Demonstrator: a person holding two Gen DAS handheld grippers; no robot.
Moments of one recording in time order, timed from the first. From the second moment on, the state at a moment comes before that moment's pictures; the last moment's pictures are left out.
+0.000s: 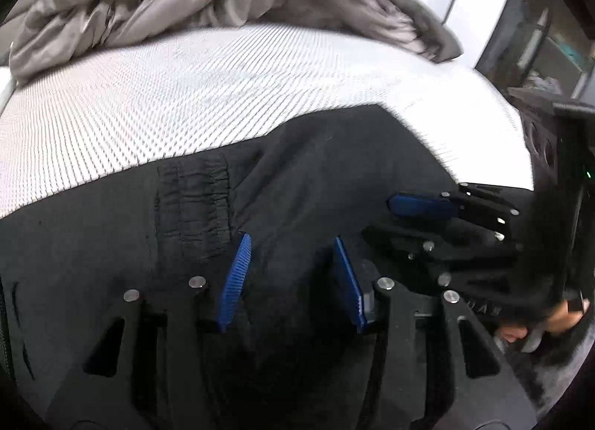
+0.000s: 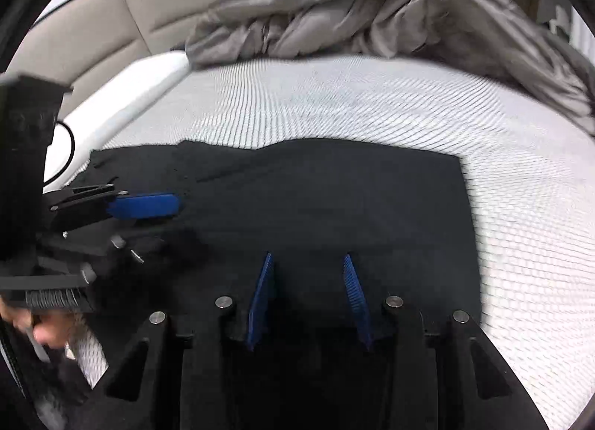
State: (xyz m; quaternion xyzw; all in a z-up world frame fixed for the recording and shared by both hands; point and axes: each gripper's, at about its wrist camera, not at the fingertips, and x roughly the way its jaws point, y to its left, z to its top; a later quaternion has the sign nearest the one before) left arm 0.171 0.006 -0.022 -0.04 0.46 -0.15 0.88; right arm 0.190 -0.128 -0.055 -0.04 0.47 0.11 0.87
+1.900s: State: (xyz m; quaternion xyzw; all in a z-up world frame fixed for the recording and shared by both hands) left arm 0.196 0.035 -0.023 -0.08 0.42 -0.10 0.90; right arm 0.251 -0.177 -0.054 -0.04 0.46 -0.09 0.88
